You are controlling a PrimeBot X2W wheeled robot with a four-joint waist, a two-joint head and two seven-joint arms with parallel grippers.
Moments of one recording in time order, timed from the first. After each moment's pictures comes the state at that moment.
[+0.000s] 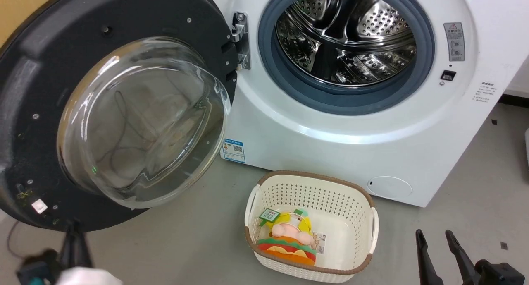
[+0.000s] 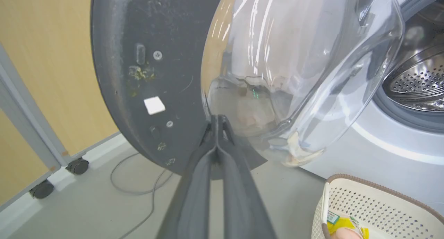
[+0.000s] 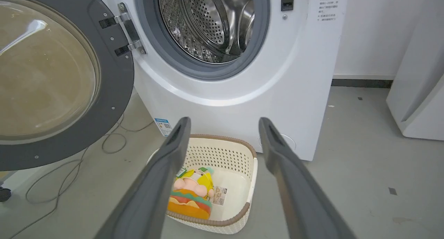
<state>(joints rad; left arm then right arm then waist) 0.00 0.21 0.15 0.26 -0.28 0.10 -0.26 0.10 -0.05 -0.06 0.21 0.20 0.13 -0.26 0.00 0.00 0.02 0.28</state>
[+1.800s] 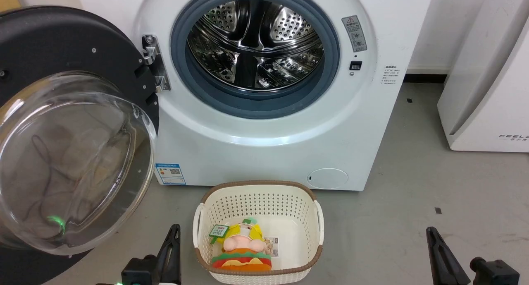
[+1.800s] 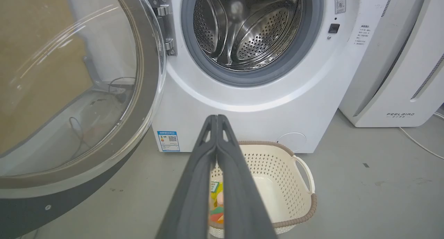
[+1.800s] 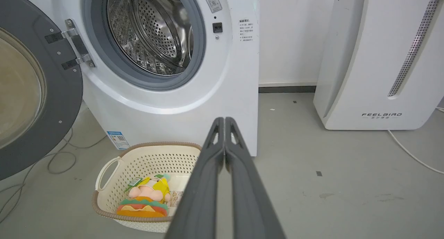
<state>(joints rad) 0.08 0.07 -0.10 0.17 -0.11 0.05 -0.23 0.11 -0.05 -0.05 0.16 0.13 0.13 -0.23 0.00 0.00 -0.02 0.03</state>
